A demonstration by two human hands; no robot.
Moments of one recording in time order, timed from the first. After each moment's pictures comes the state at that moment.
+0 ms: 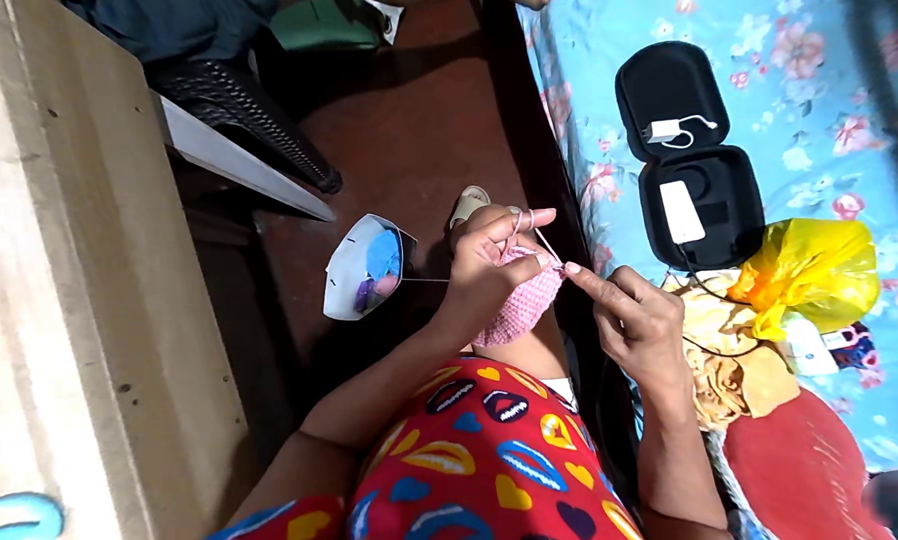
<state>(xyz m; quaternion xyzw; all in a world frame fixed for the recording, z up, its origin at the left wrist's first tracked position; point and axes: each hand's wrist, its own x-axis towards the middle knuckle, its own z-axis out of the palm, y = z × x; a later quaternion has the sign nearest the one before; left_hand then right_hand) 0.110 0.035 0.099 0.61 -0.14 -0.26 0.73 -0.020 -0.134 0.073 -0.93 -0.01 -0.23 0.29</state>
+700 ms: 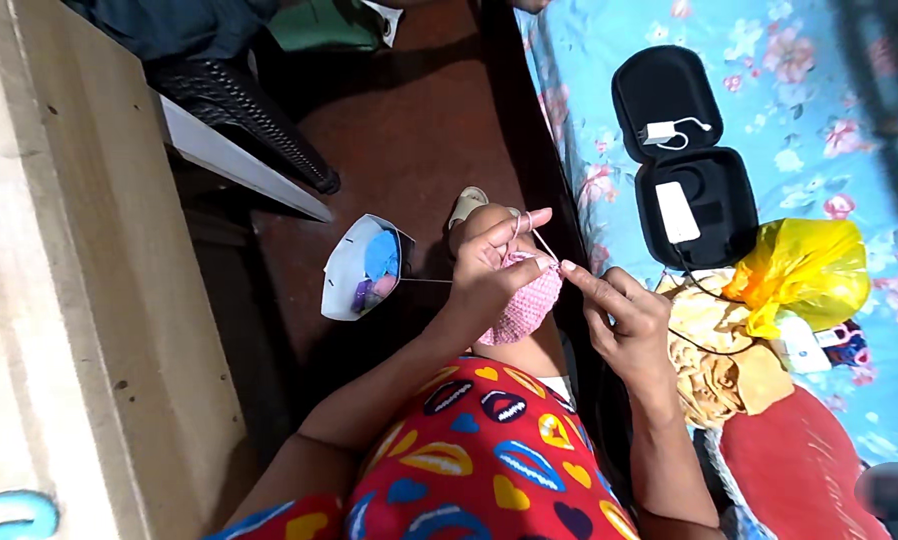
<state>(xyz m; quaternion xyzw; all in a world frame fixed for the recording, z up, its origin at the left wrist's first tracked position) 0.098 0.041 0.101 0.62 -0.14 -0.29 0.72 -0.022 -0.124 0.065 -0.92 0.01 -0.25 0.31</state>
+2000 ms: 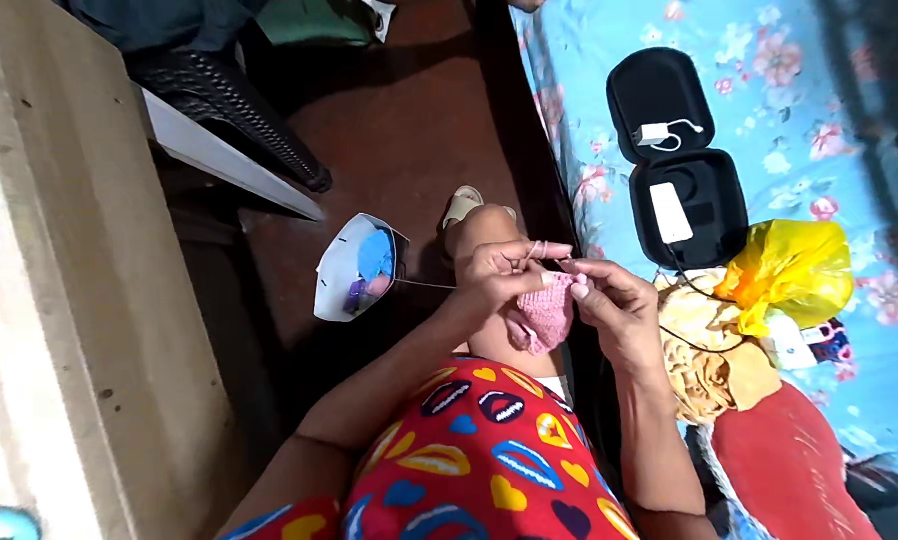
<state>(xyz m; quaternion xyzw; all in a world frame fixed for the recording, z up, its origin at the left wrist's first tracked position) 0.107 0.043 0.067 0.52 -0.21 -0.37 0.74 -0.011 -0.115 0.066 -0.64 0.10 -0.13 0.75</state>
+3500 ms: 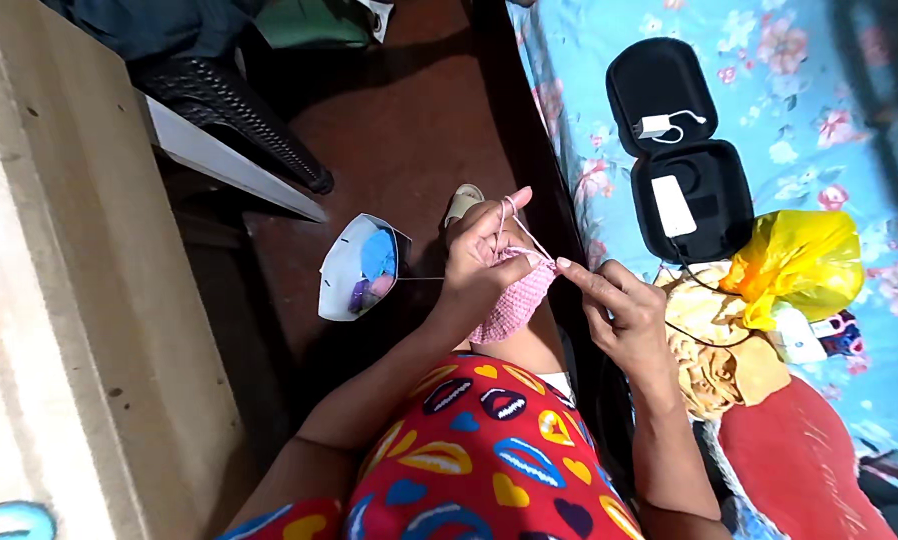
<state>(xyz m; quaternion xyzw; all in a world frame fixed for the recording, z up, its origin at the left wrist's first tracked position) 0.107 0.040 0.092 0.59 -0.16 -0.26 0.74 -0.021 -0.130 0.062 -0.92 -0.01 -0.24 0.31</state>
